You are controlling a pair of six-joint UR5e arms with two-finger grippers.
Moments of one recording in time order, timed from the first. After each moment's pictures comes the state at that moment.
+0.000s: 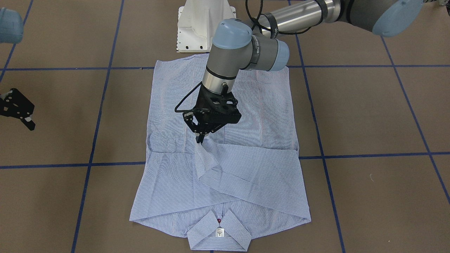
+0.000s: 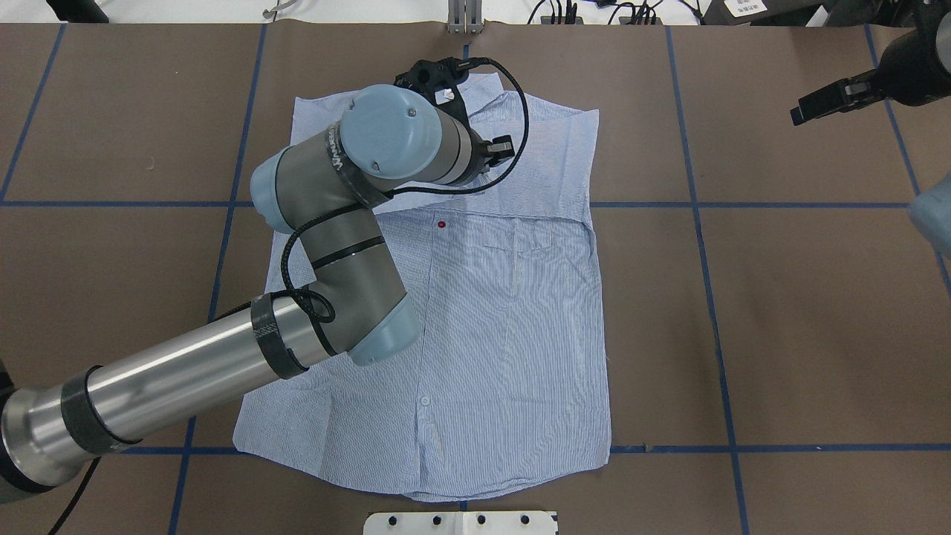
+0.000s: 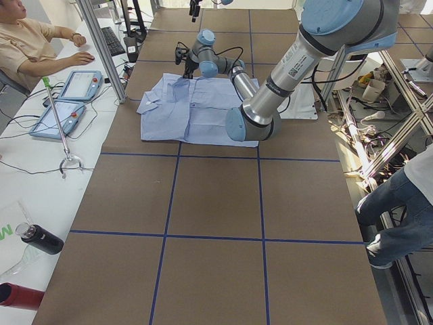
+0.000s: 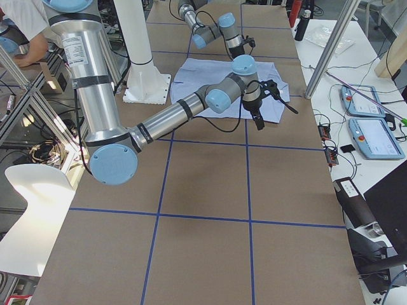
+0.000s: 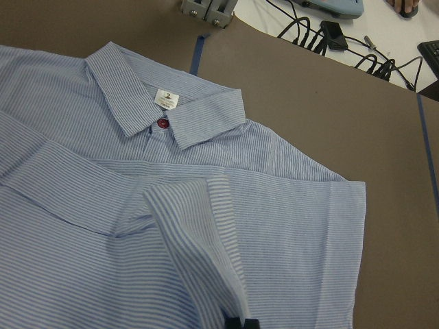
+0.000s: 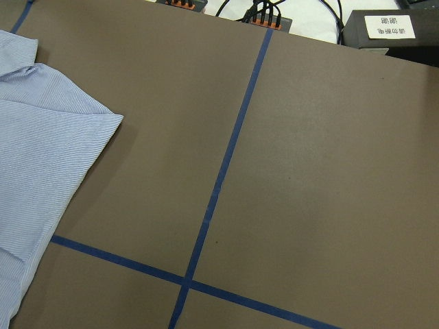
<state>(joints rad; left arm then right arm) -0.57 -2.47 -1.40 -2.01 -1.63 -1.42 1.17 -1.35 1.89 -1.35 2.15 0.49</state>
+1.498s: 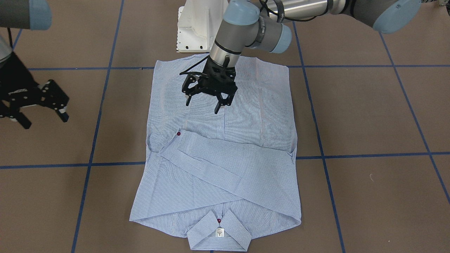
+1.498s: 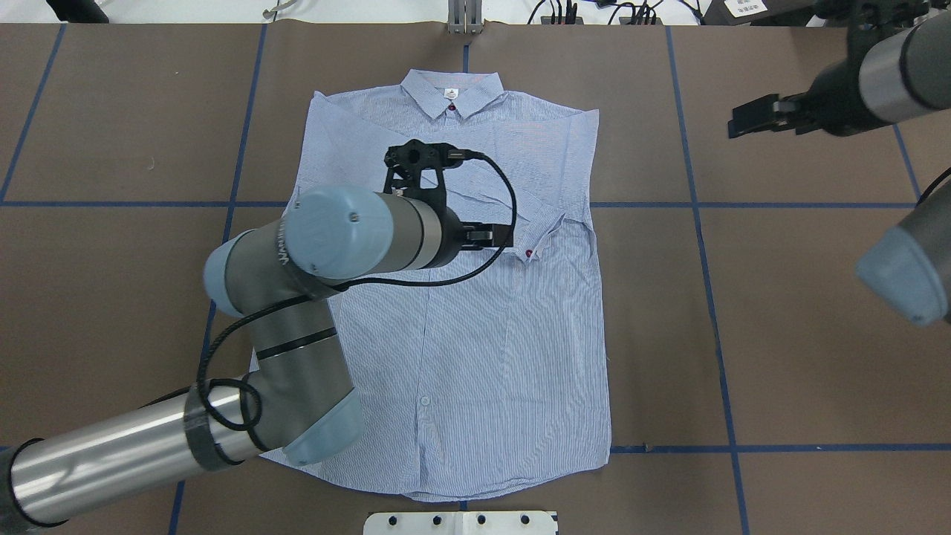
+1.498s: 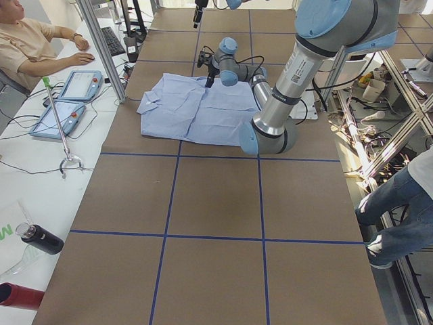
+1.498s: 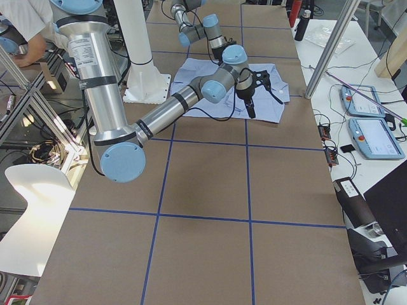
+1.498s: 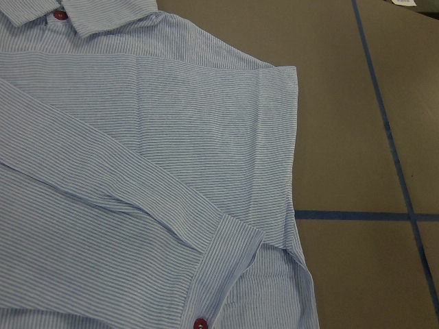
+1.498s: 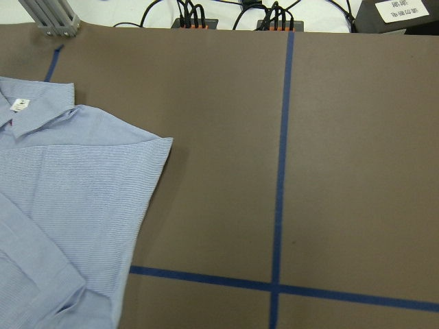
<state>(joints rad) -0.48 -2.25 -1.69 -2.00 -1.63 -1.21 0.95 -1.33 2.03 -1.35 1.94 0.90</state>
